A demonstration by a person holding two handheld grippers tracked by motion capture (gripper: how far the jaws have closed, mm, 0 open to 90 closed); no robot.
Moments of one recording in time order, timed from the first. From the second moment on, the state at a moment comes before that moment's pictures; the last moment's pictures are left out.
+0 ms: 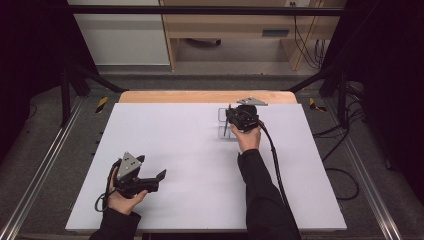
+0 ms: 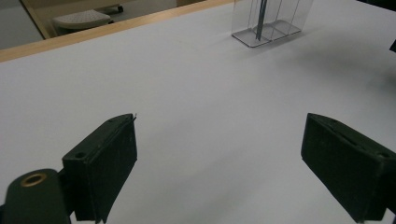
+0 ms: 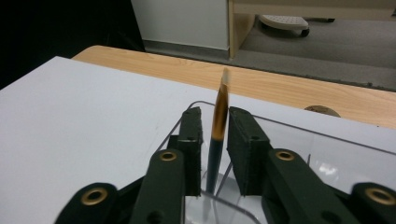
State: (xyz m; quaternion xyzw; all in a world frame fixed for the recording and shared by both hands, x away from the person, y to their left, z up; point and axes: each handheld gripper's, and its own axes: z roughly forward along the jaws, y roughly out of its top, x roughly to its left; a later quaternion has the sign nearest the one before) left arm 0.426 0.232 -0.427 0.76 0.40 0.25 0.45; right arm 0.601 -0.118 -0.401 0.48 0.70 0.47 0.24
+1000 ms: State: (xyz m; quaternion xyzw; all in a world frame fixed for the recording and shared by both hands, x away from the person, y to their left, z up) left arm 0.426 0.230 -0.429 0.76 0.39 0.24 0.45; right arm 0.523 -0.147 -0.396 0.42 0.73 0.49 0.22
